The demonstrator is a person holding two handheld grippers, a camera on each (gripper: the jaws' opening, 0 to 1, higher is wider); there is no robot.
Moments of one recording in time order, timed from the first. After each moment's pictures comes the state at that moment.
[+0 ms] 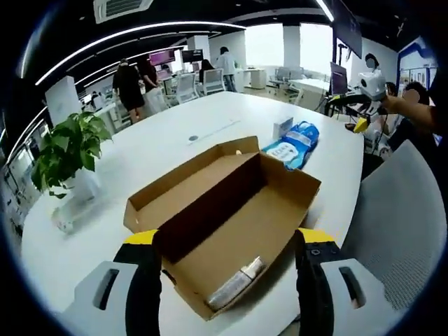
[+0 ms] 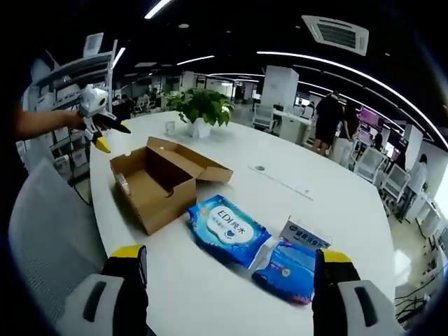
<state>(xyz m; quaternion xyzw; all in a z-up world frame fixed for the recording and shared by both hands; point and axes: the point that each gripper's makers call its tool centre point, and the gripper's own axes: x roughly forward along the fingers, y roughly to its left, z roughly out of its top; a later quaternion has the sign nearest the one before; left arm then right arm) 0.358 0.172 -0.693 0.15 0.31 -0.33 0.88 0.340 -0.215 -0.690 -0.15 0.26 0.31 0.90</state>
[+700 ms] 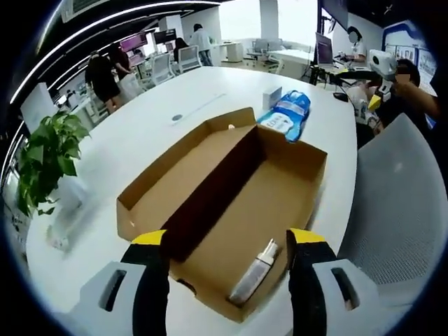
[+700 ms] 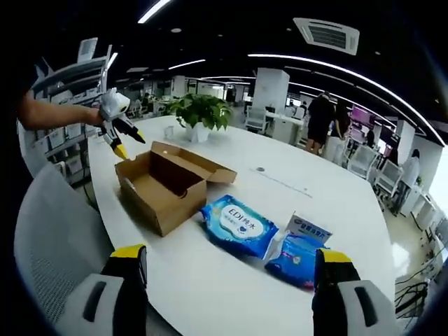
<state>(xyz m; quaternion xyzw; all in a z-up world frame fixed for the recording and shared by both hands) 0.377 0.180 -0.722 0.21 0.38 -0.38 0.81 0.299 -0.199 -0.683 -0.15 0.25 0.29 0.91</state>
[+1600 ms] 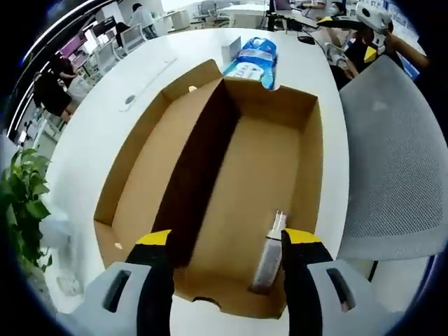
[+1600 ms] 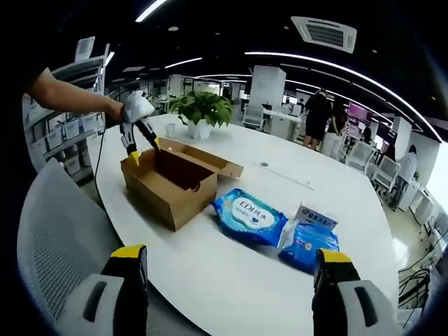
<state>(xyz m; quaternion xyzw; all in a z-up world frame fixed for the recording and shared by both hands) 0.380 0.174 -0.766 0.34 0.45 -0.46 0.69 0.273 -0.186 -0.692 -0.14 0.26 0.28 0.91</state>
